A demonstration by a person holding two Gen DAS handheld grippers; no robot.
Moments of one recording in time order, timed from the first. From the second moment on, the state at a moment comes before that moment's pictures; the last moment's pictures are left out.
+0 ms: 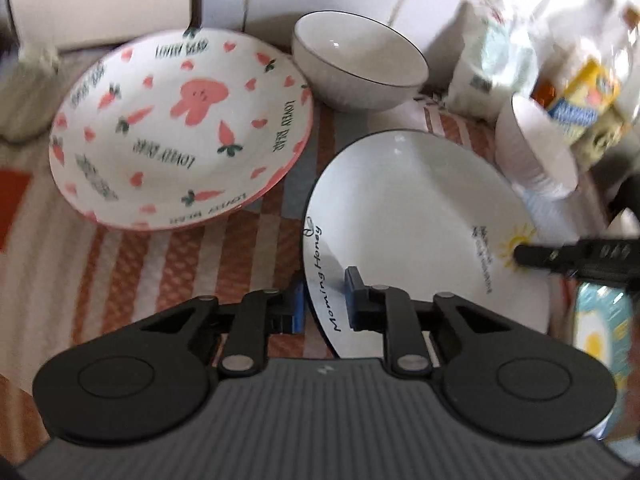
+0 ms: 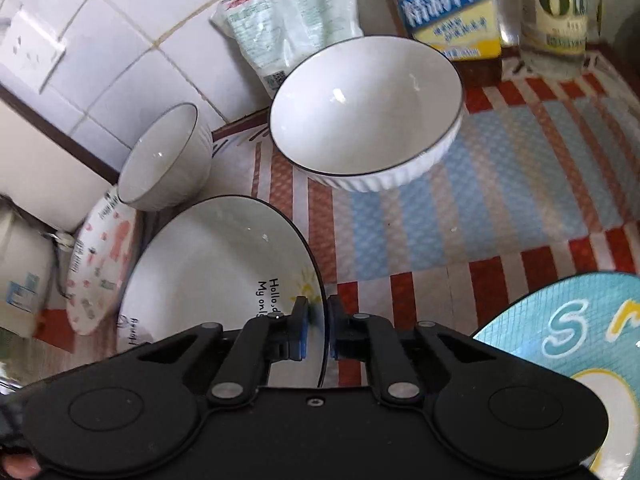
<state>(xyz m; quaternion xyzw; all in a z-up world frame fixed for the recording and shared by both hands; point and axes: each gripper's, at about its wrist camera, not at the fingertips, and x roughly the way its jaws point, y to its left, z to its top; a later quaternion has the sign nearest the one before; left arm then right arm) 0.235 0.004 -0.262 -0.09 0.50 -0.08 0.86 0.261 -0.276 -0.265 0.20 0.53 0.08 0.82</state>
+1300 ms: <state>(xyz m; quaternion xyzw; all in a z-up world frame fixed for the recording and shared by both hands) 0.125 0.076 -0.263 -0.15 0.52 -0.05 0.84 0.191 -0.188 -0.231 0.02 0.54 0.15 0.83</state>
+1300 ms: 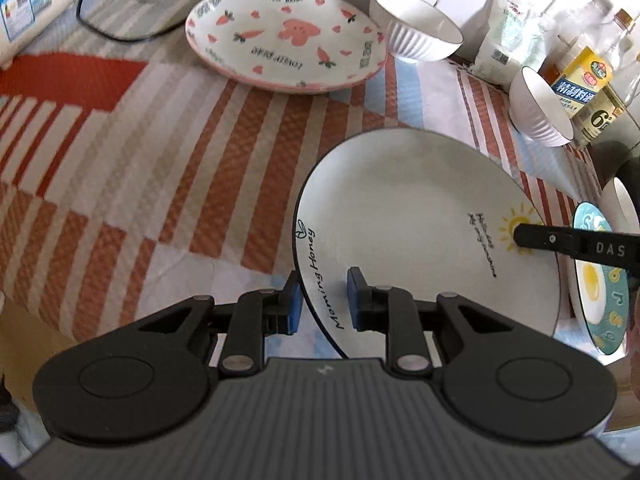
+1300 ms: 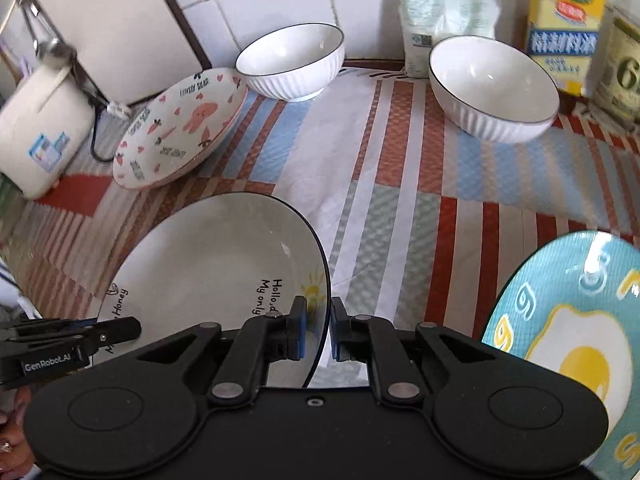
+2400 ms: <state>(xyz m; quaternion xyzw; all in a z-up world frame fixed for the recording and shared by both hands) 0.114 0.060 -0.247 -0.07 0.59 -0.06 0.80 0.156 -0.182 -0.210 0.00 0.52 0.15 0.84</state>
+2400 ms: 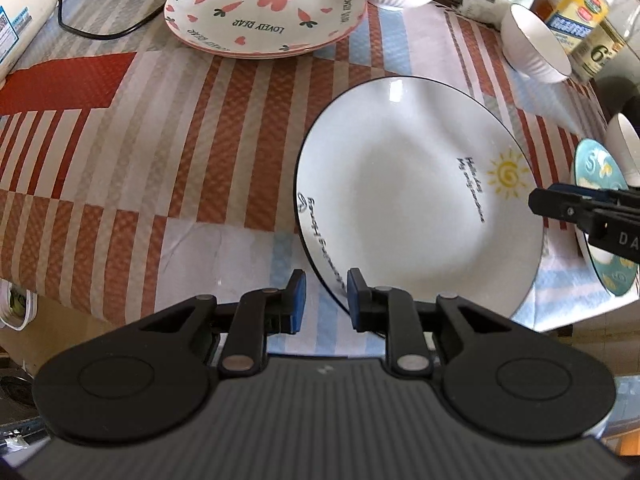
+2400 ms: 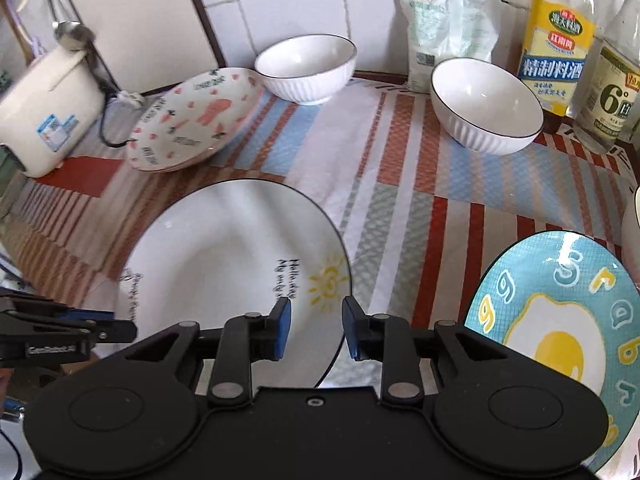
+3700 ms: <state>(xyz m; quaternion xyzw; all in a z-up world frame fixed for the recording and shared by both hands) 0.042 -0.072 -0.084 0.12 0.47 -0.29 0.82 -0.024 -0.325 -0.075 0.08 0.37 0.10 0.92</state>
